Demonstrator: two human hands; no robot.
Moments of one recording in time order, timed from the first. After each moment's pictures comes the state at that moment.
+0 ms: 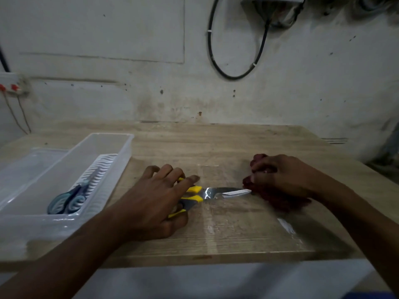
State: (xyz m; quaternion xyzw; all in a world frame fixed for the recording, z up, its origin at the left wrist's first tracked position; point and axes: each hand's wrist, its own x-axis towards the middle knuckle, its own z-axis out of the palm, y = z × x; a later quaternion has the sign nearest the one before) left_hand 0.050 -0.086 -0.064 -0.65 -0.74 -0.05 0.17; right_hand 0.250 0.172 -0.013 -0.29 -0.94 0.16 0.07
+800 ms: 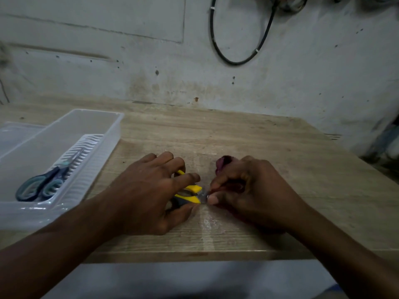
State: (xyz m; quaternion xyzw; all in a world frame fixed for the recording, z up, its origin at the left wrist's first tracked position) left_hand 0.051 -0.081 -0.068 -0.67 -0.70 -0.07 0.22; right_hand 0.235 0.080 -0.029 -0.12 -0.94 0.25 0.19
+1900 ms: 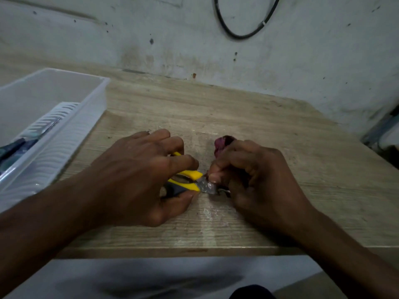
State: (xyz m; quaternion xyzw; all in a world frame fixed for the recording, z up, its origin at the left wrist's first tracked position) left_hand 0.048 -0.077 -0.074 -0.69 -0.69 -0.14 0.17; right_hand 0.226 0.093 -0.063 -0.06 -0.95 0.16 0.27
